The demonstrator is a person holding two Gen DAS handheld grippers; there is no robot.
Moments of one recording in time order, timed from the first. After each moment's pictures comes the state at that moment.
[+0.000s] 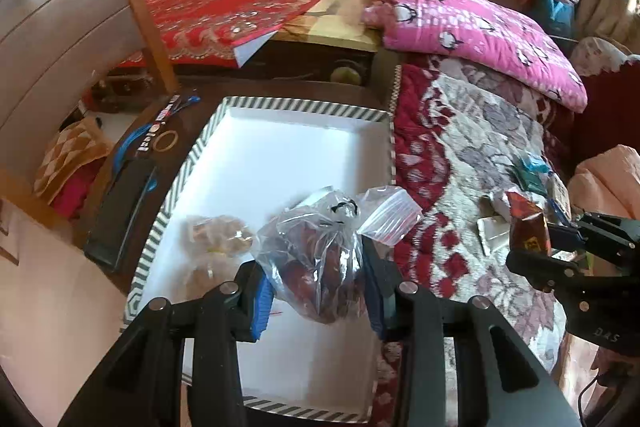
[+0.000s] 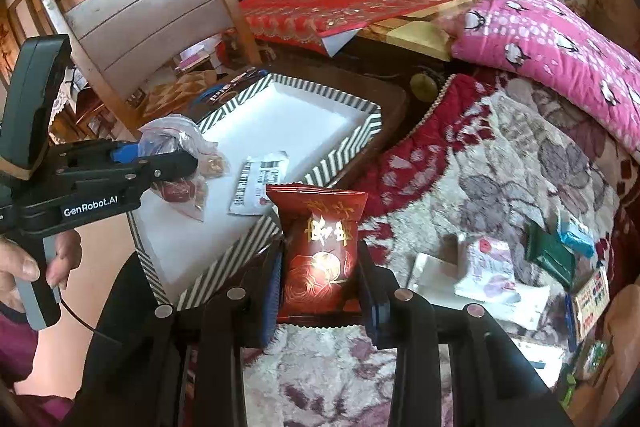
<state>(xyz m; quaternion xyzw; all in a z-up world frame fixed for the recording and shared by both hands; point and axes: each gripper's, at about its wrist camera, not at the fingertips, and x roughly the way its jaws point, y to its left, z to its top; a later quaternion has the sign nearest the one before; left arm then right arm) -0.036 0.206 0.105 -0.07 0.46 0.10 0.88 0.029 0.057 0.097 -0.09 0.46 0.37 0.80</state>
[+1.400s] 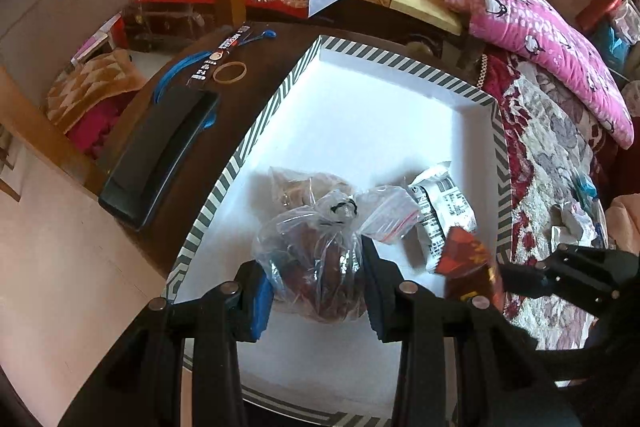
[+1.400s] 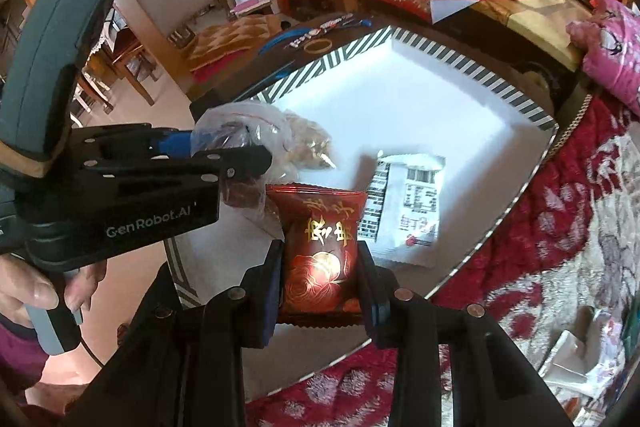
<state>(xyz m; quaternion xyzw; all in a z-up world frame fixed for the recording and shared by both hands) -0.047 0.294 0.052 -0.15 0.50 0.16 0.84 0.015 0.207 0.048 -0.14 0.50 0.46 0.72</state>
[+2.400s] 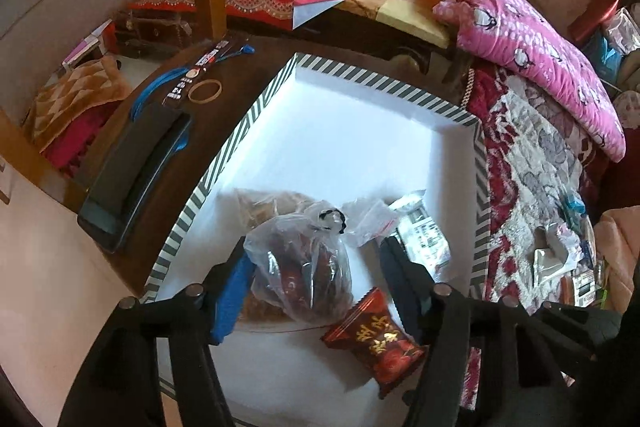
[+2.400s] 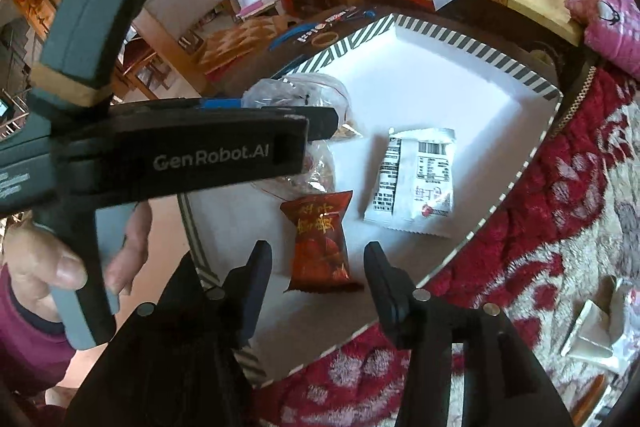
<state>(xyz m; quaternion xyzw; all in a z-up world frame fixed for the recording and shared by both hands) -0.025 0.282 0.059 -0.16 0.48 0.15 0.85 0.006 0.188 0.050 -0.10 0.52 0.47 0.71</state>
